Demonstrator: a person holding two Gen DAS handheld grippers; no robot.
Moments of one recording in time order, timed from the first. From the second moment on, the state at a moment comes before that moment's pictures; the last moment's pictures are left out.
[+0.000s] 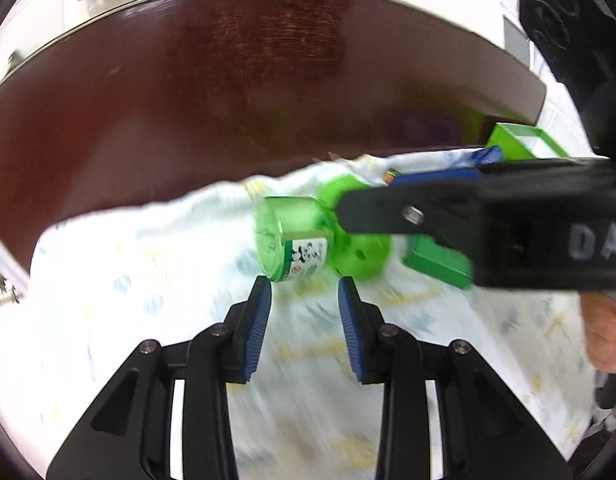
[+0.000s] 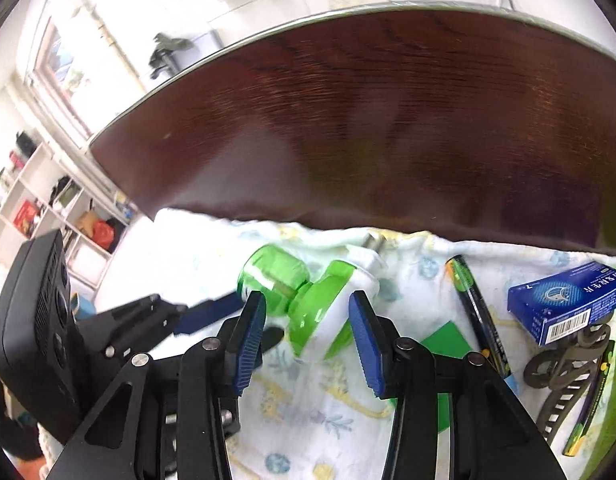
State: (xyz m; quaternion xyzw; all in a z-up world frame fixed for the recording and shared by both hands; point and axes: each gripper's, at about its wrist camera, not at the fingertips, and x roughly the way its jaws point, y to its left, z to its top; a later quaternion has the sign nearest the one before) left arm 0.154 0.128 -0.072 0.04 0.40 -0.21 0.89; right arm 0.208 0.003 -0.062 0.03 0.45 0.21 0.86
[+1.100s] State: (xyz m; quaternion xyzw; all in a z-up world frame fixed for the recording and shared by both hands) left arm 0.163 0.111 -0.039 0.00 0.38 -0.17 0.91; right arm 0.191 -0.015 -0.054 0.07 0.46 0.20 0.86
